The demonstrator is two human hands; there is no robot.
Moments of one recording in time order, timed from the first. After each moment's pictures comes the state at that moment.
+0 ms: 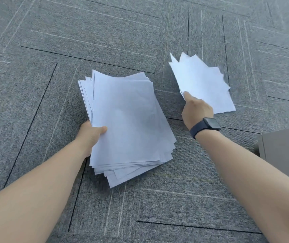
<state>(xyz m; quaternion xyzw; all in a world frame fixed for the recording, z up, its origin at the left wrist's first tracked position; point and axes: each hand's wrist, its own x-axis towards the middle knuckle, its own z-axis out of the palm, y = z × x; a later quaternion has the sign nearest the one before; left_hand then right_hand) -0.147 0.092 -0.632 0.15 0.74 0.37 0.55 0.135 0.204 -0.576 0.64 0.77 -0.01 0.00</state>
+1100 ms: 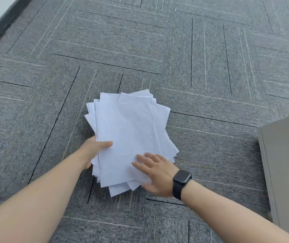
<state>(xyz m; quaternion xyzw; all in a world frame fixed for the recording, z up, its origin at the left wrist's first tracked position) -0.168 -0.001 -0.616 0.14 0.71 0.32 0.62 0.097 -0.002 -0.606 0.29 0.92 -0.24 0.15</state>
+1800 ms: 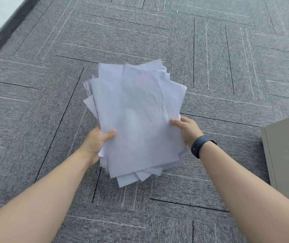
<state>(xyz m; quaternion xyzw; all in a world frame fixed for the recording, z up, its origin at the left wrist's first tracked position) -0.158 0.007 -0.596 0.19 0.60 0.48 0.61 0.112 0.111 -0.579 0.63 0.41 -0.62 -0.23</state>
